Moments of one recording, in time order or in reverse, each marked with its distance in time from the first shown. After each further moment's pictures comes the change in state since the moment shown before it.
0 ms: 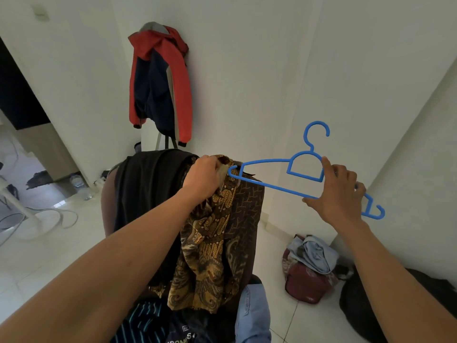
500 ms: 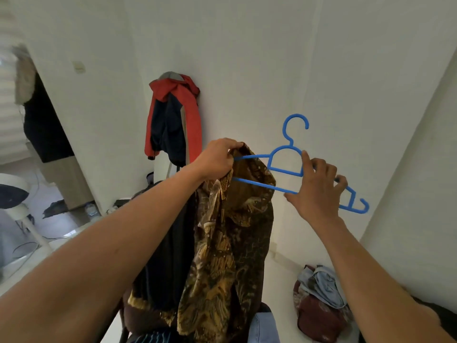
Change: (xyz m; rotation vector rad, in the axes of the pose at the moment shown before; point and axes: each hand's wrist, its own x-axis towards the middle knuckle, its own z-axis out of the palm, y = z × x) left_hand 0.016 0.069 -0.127 -0.026 -0.061 0.254; right_hand -0.003 -0.070 -0.069 0.006 0.244 -0.083
